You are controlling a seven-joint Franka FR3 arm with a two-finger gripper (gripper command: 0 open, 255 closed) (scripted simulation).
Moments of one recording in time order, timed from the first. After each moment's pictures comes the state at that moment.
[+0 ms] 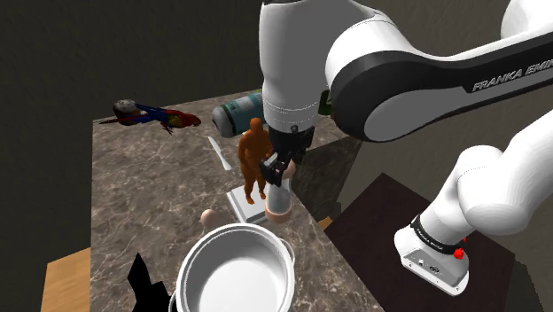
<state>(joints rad) 0.31 -0.21 0.53 -2.08 -0.05 1.81 0.72</state>
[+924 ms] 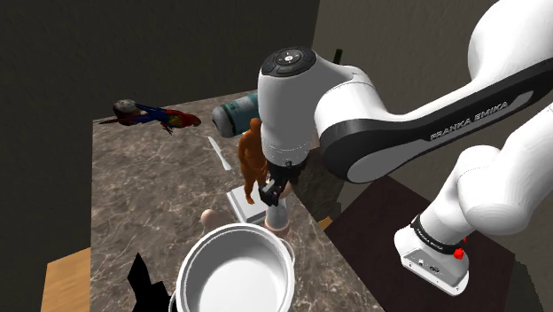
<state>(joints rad) 0.31 -0.15 0.55 -2.21 -0.08 1.99 0.77</state>
